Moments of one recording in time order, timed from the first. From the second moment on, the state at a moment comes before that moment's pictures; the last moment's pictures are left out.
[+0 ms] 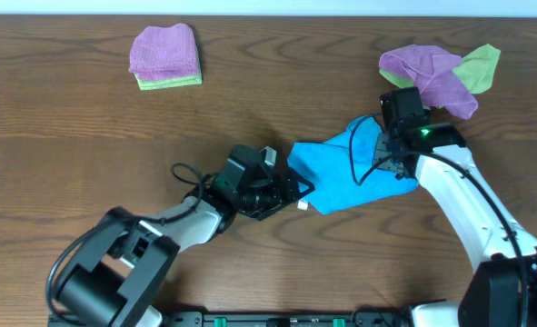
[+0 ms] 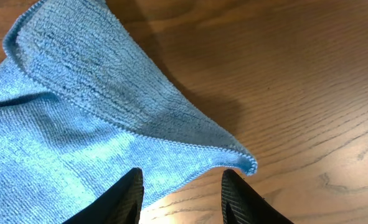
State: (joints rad) left arm -0.60 1.72 0.64 0.34 0.62 -1.10; right arm 0.18 1.56 1.09 -0.83 0.29 0.41
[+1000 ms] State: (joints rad) left arm -0.70 1.87 0.64 0.57 0.45 -1.24; right arm 0.18 1.56 1.09 -0.87 0.28 0.41
